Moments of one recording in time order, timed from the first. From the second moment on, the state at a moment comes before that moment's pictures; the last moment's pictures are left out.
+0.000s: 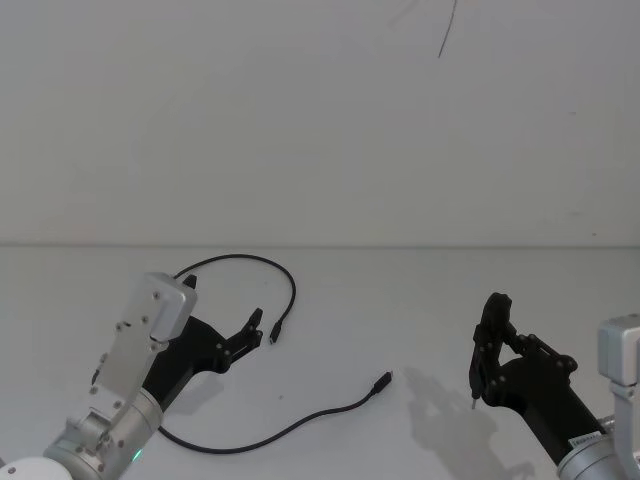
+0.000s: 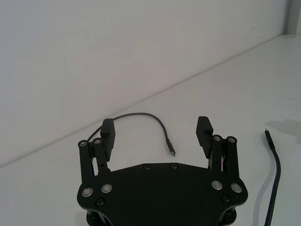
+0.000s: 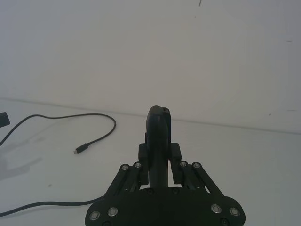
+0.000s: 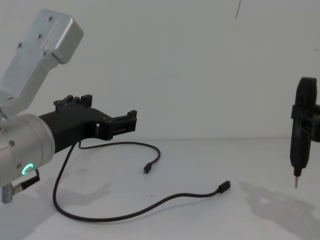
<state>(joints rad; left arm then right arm) -0.24 0.38 0.45 -1.63 -0.20 0.01 -0.01 -0.01 0.34 -0.23 -1.77 0.29 0.03 0.07</state>
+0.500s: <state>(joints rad) -0.24 0.38 0.45 -1.63 -0.20 0.01 -0.01 -0.01 0.34 -0.23 -1.77 0.29 0.03 0.07</state>
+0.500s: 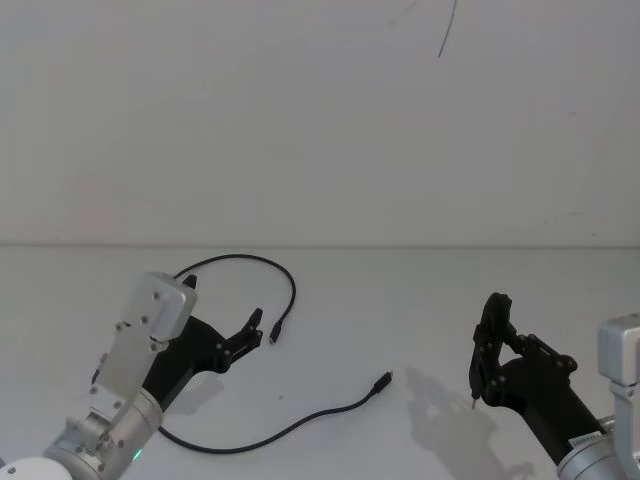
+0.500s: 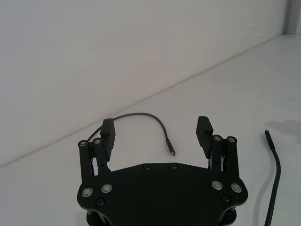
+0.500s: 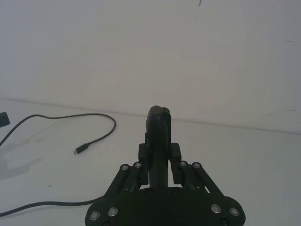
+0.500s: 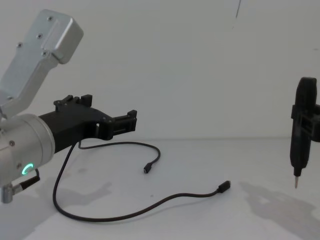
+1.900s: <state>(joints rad) -0.24 0.38 0.45 -1.63 -0.20 0.01 -0.01 -0.01 0.34 -0.23 -1.77 0.29 0.03 0.07</state>
